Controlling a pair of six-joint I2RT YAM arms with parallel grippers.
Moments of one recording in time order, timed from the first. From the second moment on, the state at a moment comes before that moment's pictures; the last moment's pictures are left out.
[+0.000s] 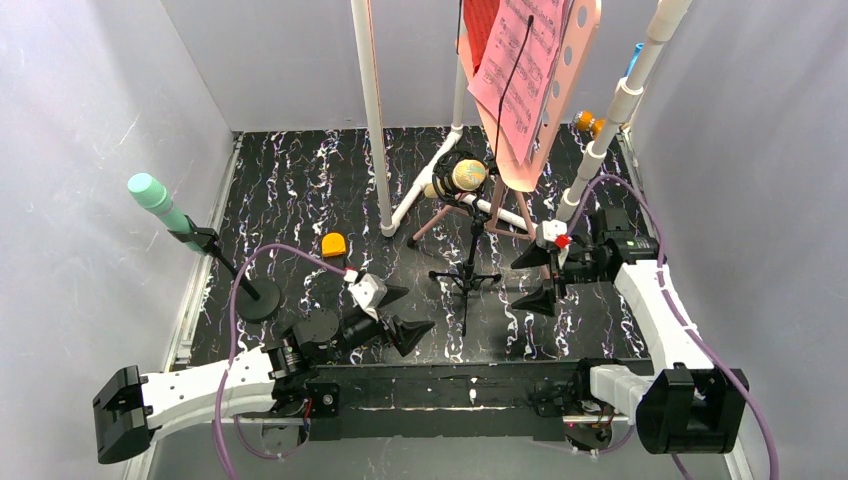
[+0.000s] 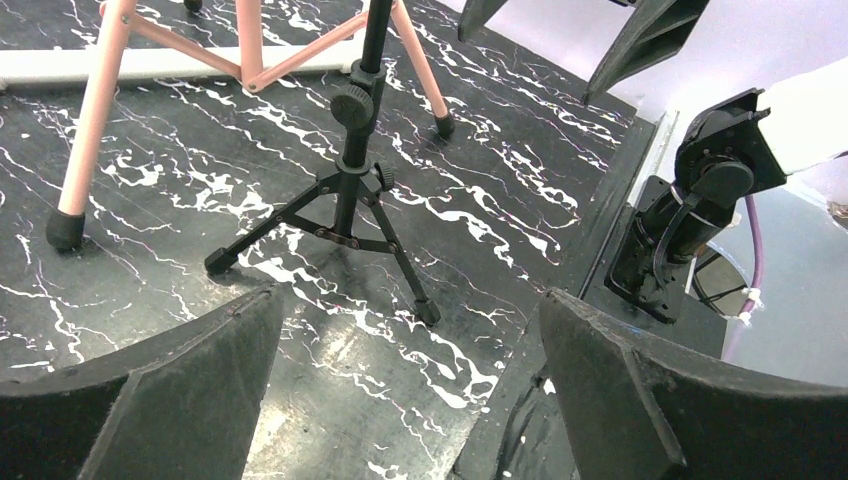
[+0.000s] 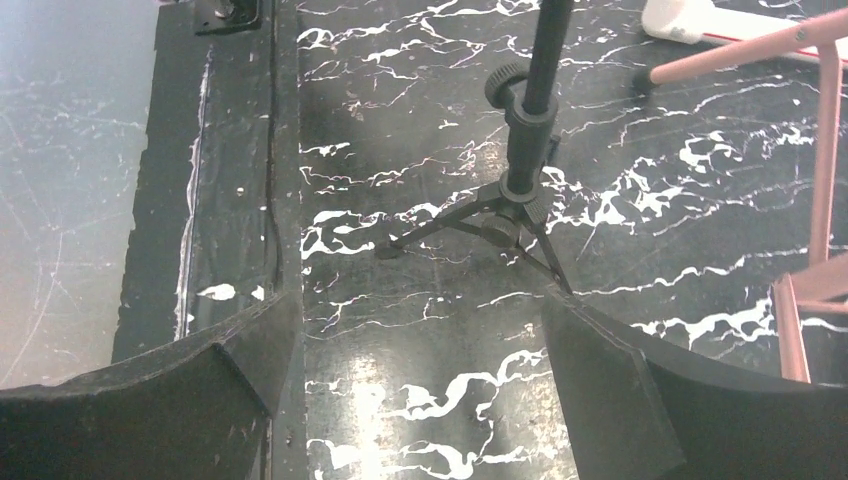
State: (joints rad) left arm -1.13 0.64 0.21 0.41 -0.14 -0.22; right arm 0.03 1.06 0.83 -1.03 -1.26 -1.17
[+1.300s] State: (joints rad) left arm -1.13 0.56 0.19 0.35 -0.14 -0.30; right arm 0.41 1.47 1.01 -0.72 -1.10 -1.08
